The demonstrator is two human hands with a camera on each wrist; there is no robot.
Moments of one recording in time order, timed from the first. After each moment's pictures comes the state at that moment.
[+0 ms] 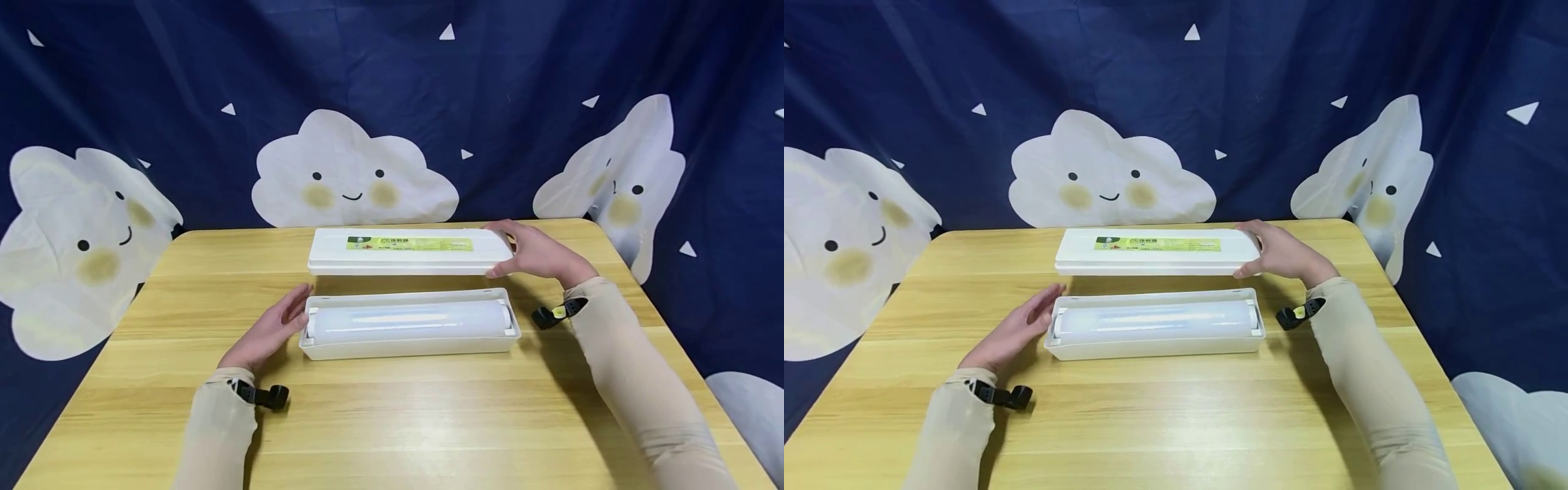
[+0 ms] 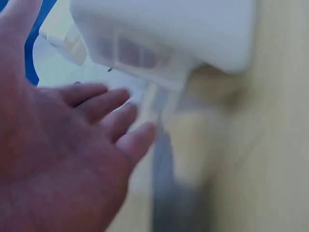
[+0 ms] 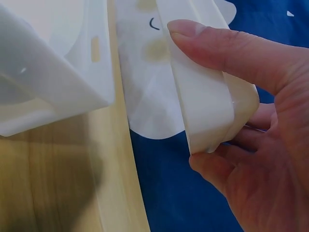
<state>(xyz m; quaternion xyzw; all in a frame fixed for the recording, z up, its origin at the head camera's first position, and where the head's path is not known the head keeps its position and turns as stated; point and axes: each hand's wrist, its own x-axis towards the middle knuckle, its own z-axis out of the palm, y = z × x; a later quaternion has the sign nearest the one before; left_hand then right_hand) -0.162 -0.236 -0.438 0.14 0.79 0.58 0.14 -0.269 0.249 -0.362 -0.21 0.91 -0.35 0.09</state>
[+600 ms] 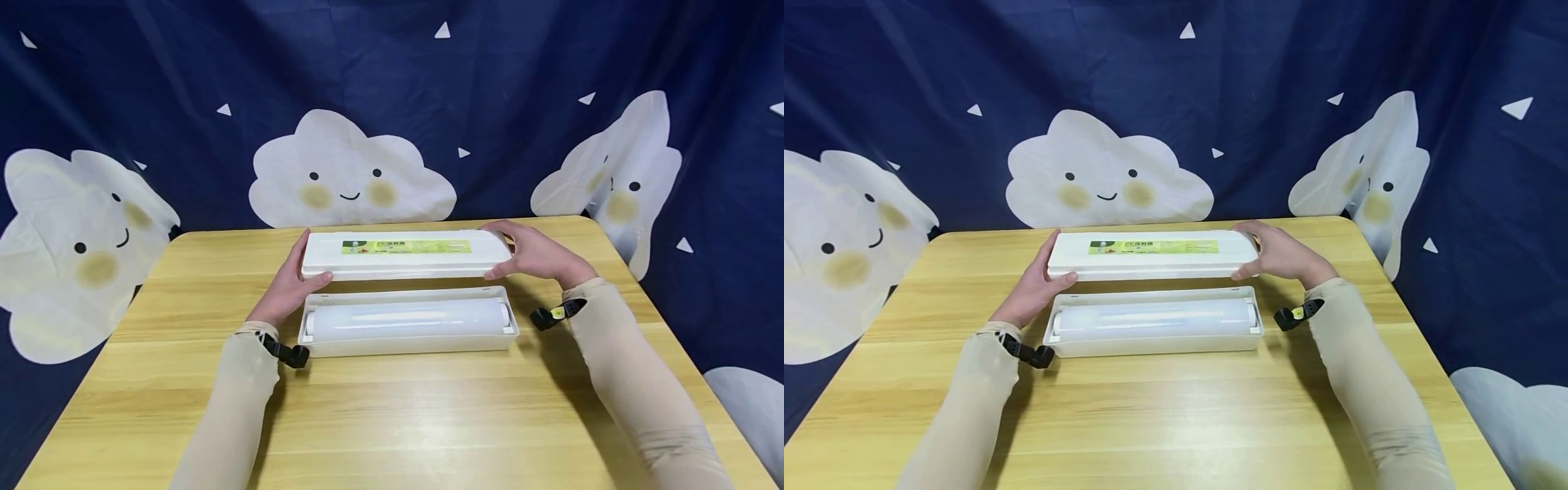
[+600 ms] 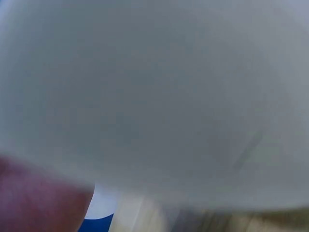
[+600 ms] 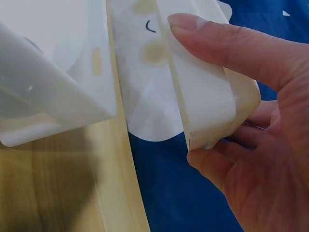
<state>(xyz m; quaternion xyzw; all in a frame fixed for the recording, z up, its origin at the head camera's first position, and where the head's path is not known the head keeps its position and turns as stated) -0.218 -0.197 -0.406 0.11 0.79 0.60 0.05 -0.265 0.252 -0.364 -0.23 0.90 -0.36 0.07</state>
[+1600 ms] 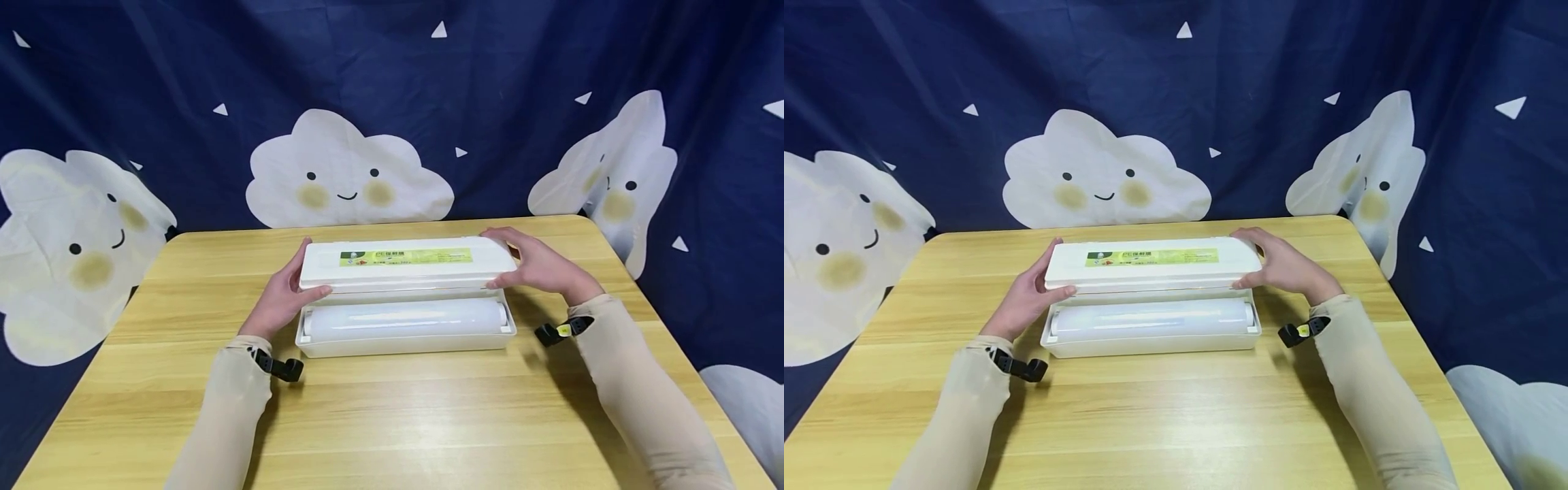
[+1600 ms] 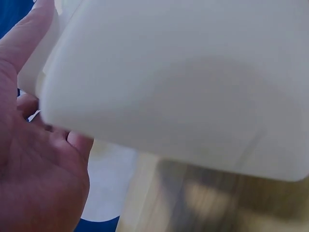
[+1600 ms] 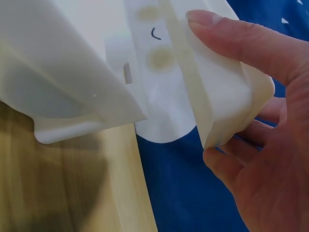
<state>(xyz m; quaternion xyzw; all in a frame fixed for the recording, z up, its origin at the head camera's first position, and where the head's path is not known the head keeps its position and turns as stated) -0.200 -0.199 -0.406 0.11 0.79 0.60 0.05 -0.244 0.258 -0.368 -0.24 0.88 -0.40 0.07</state>
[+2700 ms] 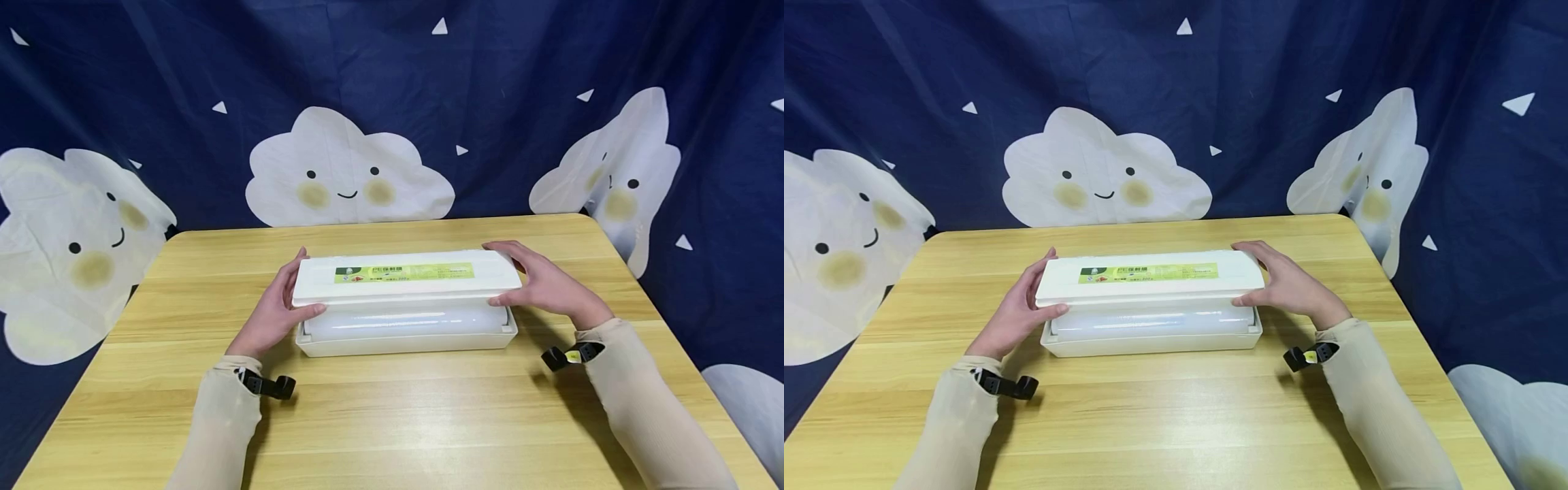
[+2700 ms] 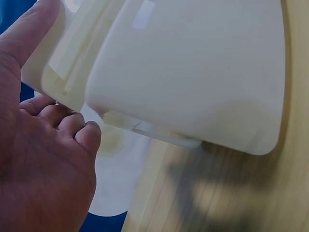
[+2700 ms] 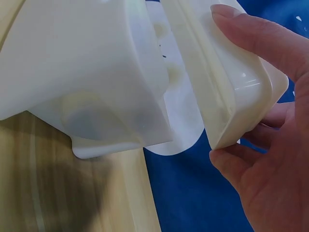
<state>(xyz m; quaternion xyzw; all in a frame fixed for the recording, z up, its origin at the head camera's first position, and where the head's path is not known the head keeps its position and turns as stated) -0.175 -0.206 -0.409 0.14 0.78 0.61 0.04 -0.211 0.256 -0.371 -0.25 0.88 -0.41 0.06</state>
